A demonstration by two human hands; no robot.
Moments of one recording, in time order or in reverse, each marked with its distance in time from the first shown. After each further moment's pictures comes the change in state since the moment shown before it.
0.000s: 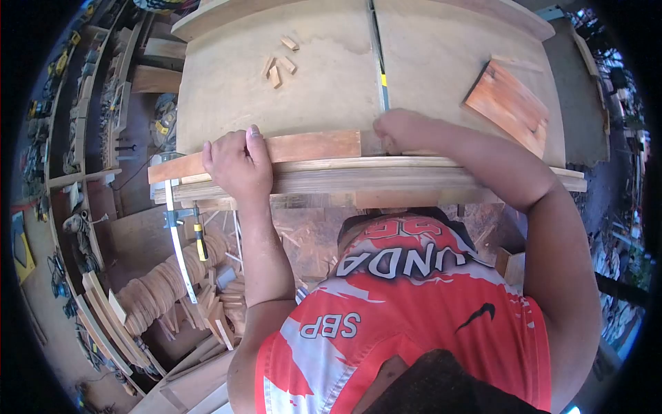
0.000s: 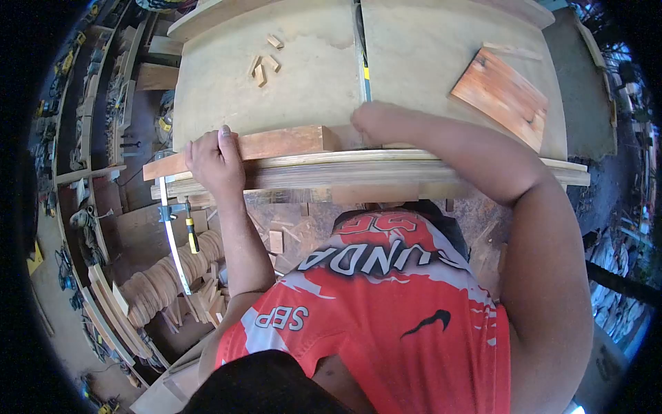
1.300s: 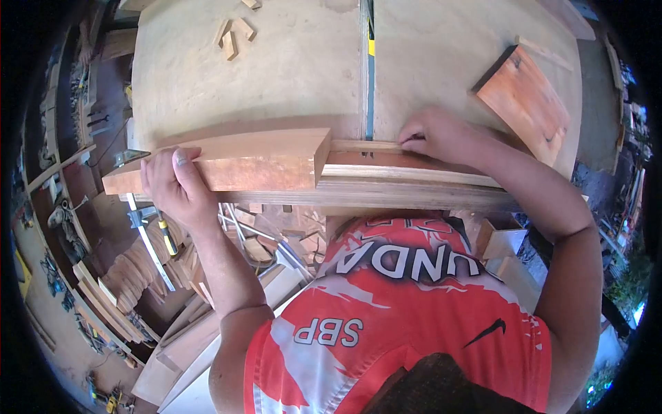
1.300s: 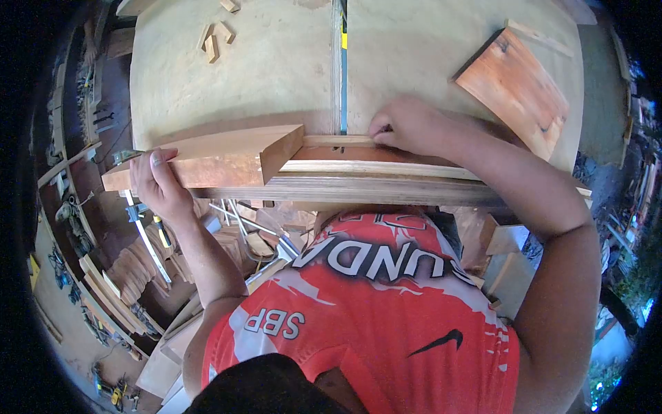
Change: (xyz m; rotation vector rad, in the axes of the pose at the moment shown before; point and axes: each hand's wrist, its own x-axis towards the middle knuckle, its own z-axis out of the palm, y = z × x) left_hand 0.003 0.009 -0.002 -0.050 -0.131 -0.041; right_hand -0.061 0.063 0.008 0.456 -0.061 -0.012
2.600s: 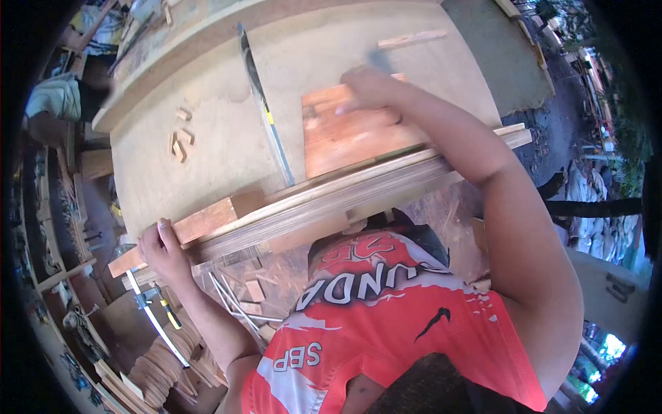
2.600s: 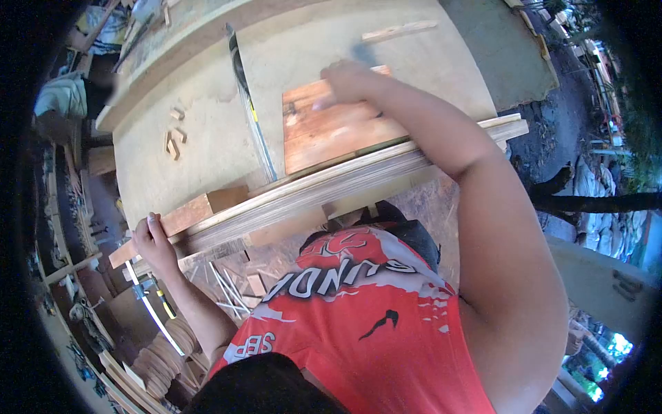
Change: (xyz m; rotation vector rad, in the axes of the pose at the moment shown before) left_hand -0.002 -0.007 -0.008 0.096 -0.115 -0.028; right_hand -0.043 0.064 -0.089 -0.520 0.430 0.380
